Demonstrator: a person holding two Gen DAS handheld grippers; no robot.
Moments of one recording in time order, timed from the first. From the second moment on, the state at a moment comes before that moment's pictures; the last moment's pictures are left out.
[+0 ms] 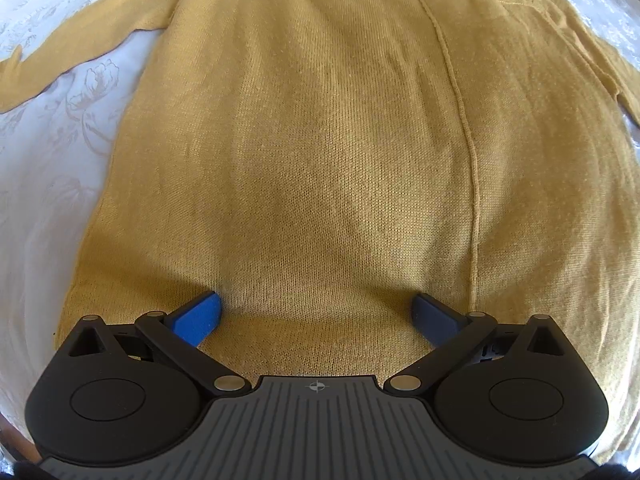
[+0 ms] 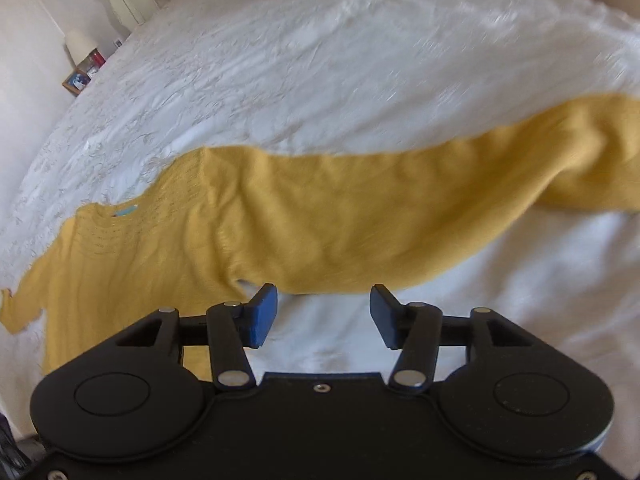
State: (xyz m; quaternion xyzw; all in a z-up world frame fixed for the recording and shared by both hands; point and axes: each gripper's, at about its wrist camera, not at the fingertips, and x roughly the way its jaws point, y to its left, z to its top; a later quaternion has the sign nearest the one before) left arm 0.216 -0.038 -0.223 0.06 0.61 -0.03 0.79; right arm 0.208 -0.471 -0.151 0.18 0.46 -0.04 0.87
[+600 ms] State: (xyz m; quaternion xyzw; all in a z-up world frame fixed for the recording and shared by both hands) left arm 0.206 -0.059 -0.205 0.05 0.61 0.03 0.79; right arm 0.183 -0.644 -0.147 0.15 0.44 -0.20 0.86
